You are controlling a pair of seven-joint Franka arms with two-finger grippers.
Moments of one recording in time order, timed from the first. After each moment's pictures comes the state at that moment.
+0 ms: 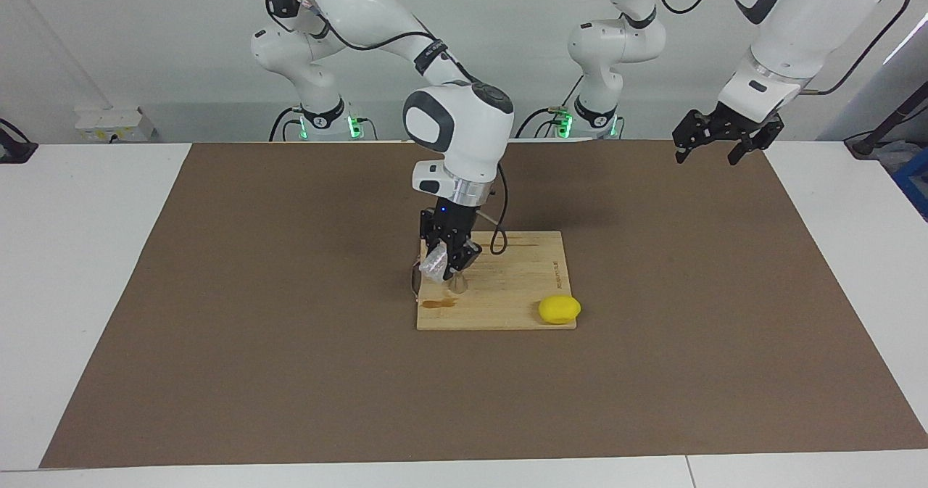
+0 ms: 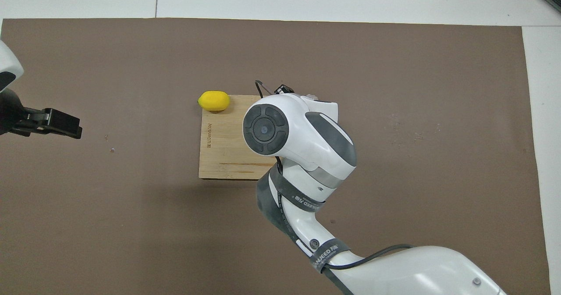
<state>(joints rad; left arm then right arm) 0.00 -0.02 -0.08 -1.60 -0.02 1.52 0.04 0.54 0.44 0.08 -1.54 -0.51 2.04 1.72</state>
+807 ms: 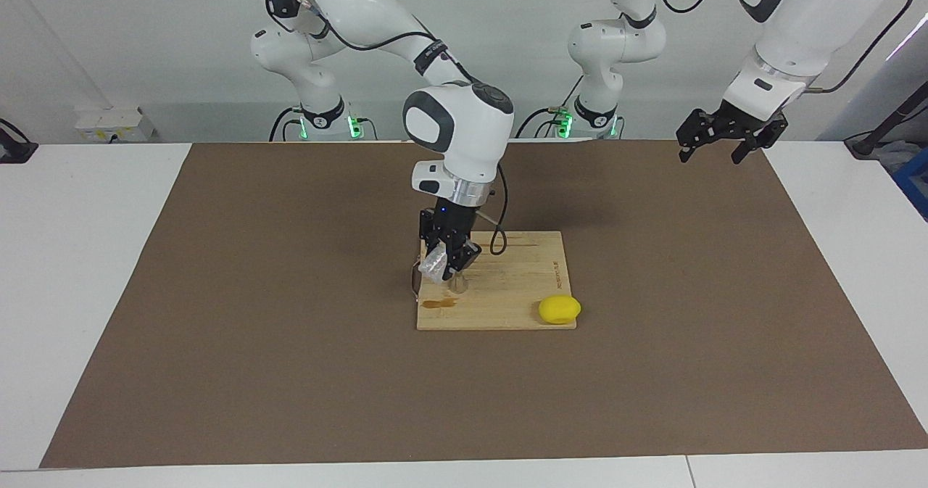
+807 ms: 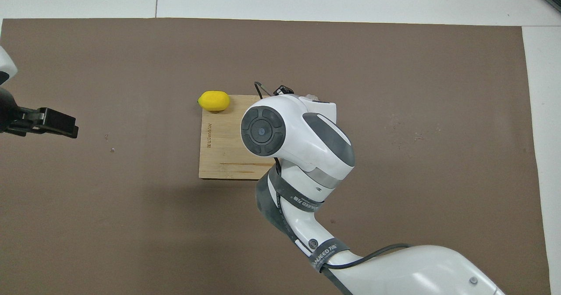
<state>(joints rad) 0.00 -0.02 -0.07 -1.60 -0.02 1.52 0.04 0.54 0.44 0.08 -1.53 -0.51 2.03 1.72</state>
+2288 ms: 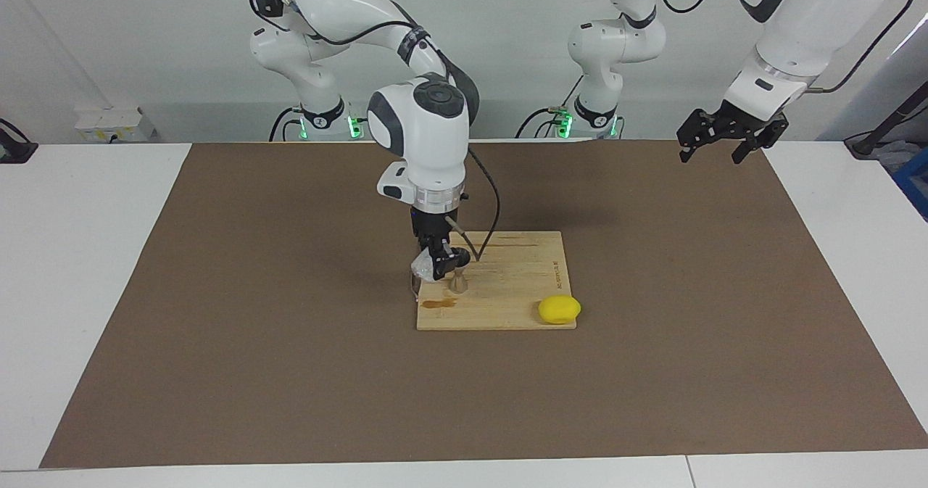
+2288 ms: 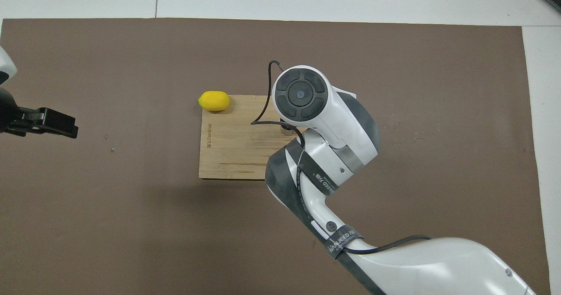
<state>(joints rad) 0.00 -0.02 -0.07 -1.60 -0.02 1.52 0.04 0.42 0.43 0.08 -1.47 -0.13 2.02 1.71</state>
